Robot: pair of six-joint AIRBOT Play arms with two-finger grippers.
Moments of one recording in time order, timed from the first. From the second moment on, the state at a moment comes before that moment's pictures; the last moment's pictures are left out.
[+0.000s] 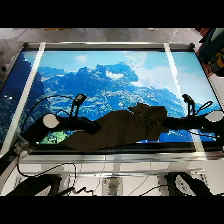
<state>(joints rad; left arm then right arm) -0.42 -1.03 0.71 0.80 -0.77 -1.00 -0.31 -0.97 0.70 -0.97 1.20 1.13</state>
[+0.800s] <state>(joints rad) -0.72 -1.20 0.68 0.69 -0.49 -1.25 -0.31 -0.97 0.70 -0.98 1.22 1.13</state>
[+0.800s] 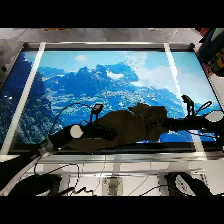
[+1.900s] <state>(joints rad) -0.86 -1.70 1.29 0.67 -0.66 -1.31 -0.31 -0.97 0.70 -1.01 1.16 1.13</state>
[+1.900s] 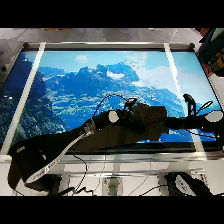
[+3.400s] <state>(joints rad) -0.99 -1.74 1.38 1.20 -0.61 -1.71 -0.31 -0.97 0.70 -1.01 1.16 1.13</state>
